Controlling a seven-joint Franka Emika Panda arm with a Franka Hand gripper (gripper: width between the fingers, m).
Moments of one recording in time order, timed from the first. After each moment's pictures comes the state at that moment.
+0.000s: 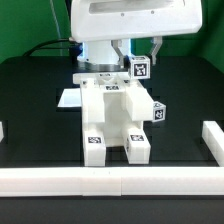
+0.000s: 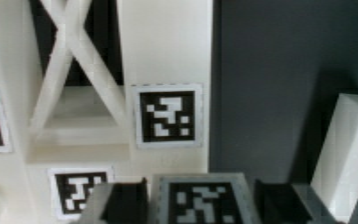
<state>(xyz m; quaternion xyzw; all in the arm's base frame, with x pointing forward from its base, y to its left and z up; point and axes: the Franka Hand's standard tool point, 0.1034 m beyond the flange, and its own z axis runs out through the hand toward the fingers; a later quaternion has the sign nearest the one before) 0.521 0.022 0.126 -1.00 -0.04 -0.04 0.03</state>
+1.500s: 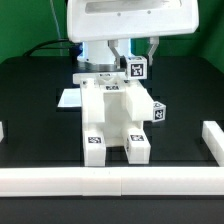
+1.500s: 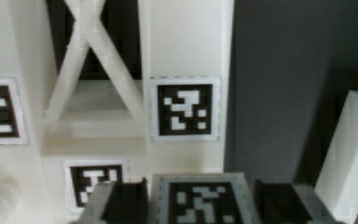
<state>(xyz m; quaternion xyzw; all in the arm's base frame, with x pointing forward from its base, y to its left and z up) 0.523 0.015 0.125 -1.00 -0.04 -0.04 0.02</state>
